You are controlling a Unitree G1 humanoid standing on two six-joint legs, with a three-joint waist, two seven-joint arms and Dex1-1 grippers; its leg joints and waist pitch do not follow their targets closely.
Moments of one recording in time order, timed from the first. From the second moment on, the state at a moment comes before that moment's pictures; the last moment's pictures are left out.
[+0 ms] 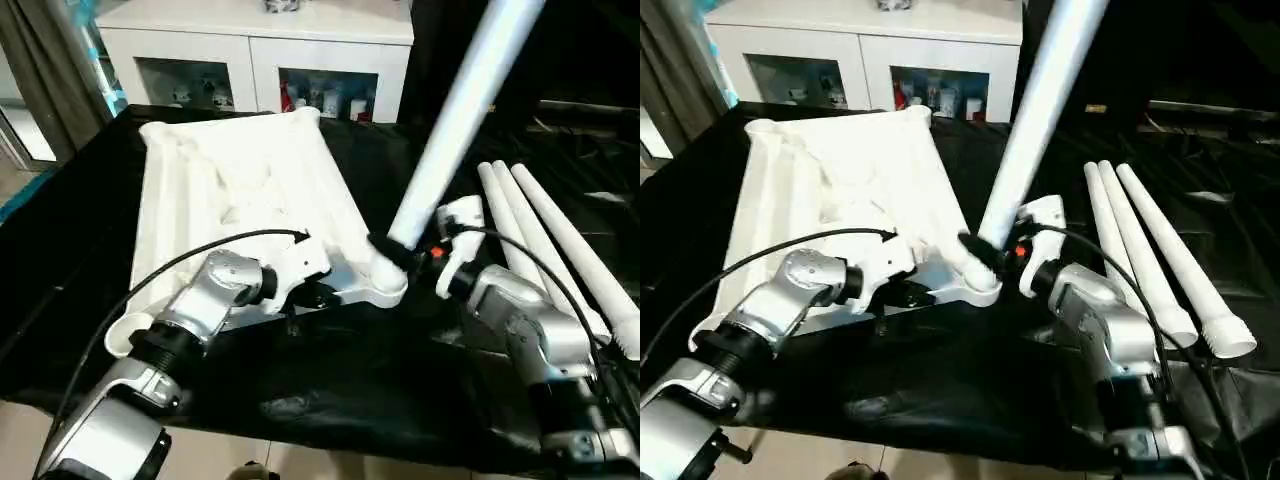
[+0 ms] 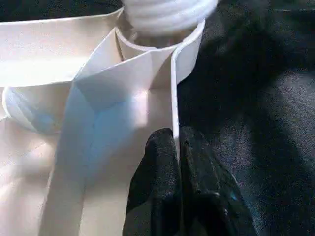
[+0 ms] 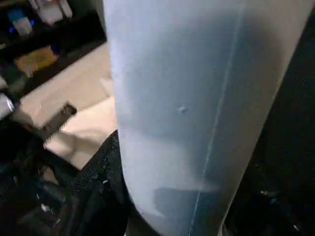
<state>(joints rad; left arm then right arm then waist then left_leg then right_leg) -0.66 0.29 -0.41 0.62 0.03 0.14 -1.02 -0.43 -0.28 0.04 0.29 0.38 0.42 0.69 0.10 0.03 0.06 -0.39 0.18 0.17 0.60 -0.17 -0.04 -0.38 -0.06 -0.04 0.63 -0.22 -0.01</state>
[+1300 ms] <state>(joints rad) -0.64 0.29 -0.37 0.61 0.04 0.14 -1.04 -0.50 -0.21 -0.03 0.59 0.38 0.20 0.77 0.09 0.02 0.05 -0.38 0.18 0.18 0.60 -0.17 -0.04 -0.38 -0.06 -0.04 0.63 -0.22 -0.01</state>
